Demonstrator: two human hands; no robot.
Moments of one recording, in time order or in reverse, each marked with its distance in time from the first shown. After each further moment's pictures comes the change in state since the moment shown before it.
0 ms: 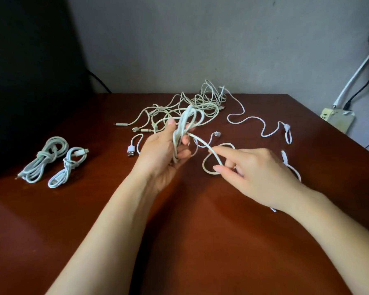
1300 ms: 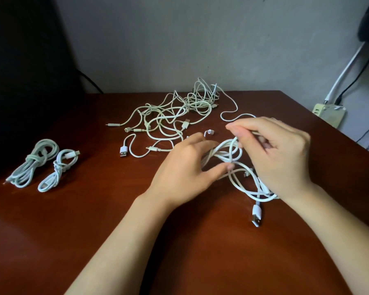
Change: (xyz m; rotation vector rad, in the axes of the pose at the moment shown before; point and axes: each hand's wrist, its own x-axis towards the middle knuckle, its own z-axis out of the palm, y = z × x) left_hand -0.016 -0.023 0.011 1.329 -0.267 0.723; right_hand 0.005 -0.001 -0.018 0.068 0.555 -0.017
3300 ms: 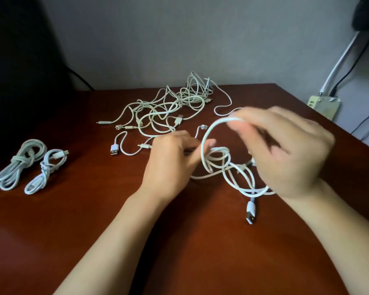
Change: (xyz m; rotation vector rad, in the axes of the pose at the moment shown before) left_hand 0.002 -0.005 0.005 -0.069 0.199 -0.046; right_hand 0.002 -0.006 -0.012 -0.107 0.069 -0.207
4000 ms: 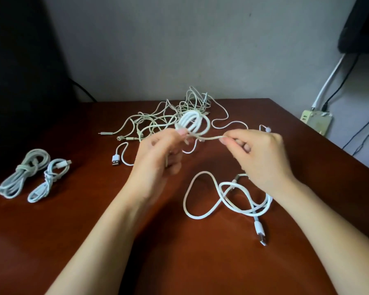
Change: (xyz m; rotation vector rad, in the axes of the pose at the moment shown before) left_hand 0.007 0.018 -0.025 -0.925 -0.038 -0.454; right_hand -0.014 0.030 0.015 -0.033 -0.277 0.396
